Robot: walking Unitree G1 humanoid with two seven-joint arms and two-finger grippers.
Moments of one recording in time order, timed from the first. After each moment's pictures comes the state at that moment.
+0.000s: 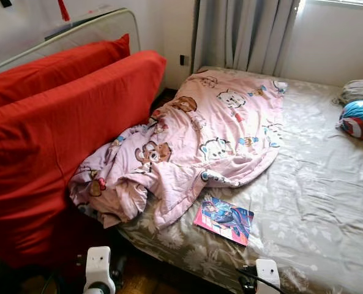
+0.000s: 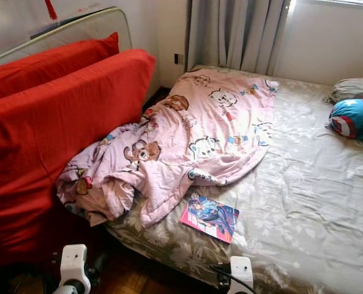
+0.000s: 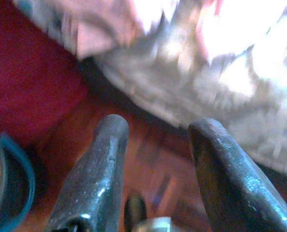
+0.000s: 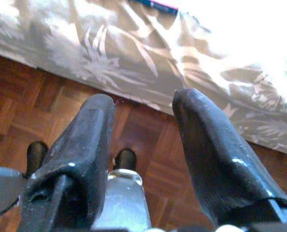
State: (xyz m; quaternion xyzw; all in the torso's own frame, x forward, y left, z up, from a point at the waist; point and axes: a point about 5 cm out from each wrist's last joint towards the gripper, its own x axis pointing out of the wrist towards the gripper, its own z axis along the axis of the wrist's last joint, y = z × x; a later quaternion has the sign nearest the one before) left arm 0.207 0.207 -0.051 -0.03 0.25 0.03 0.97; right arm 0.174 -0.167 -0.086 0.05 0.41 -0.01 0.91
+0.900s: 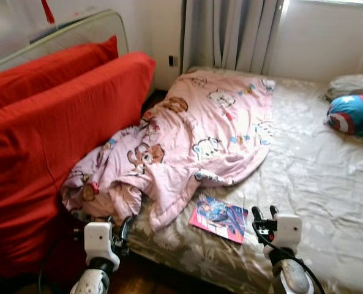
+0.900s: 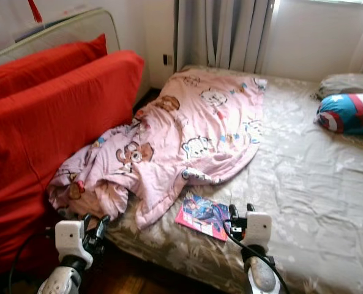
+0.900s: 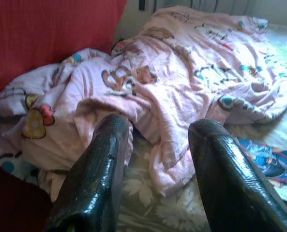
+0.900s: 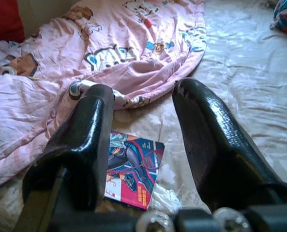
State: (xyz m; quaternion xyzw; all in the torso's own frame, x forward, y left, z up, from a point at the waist) left arm 0.227 0.188 0.023 -0.01 0.03 -0.02 1.00; right arm 0.242 -0.184 0.001 0.03 0.08 -0.02 1.00
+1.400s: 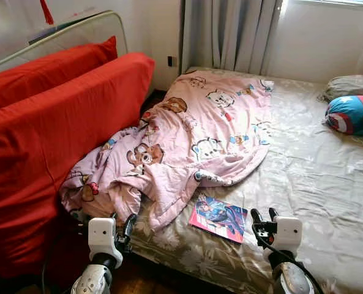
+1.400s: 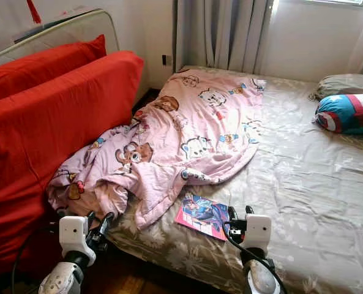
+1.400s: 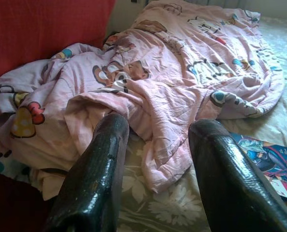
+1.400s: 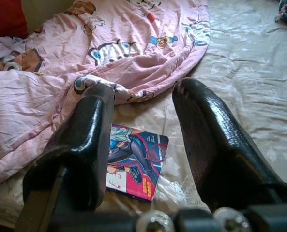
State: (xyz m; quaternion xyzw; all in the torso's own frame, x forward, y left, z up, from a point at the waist) left arm 0.230 0.186 0.027 -0.02 0.06 -0.03 1.00; right arm 0.238 -0.180 0.003 0.04 0.09 -0.01 1.00
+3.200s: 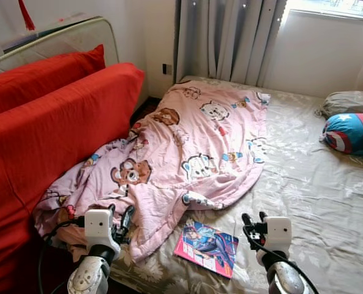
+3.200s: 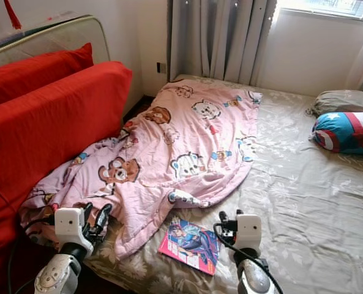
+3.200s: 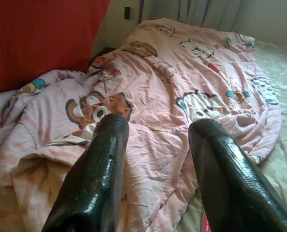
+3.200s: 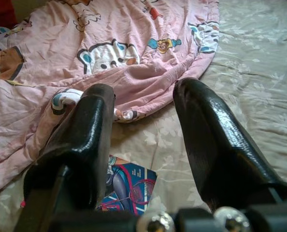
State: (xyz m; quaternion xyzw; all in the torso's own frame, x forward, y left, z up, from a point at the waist) left arm 0.237 0.185 0.046 -0.02 0.04 -0.04 1.00; right arm 0.237 -0.168 0.004 0.03 0.13 0.01 0.99
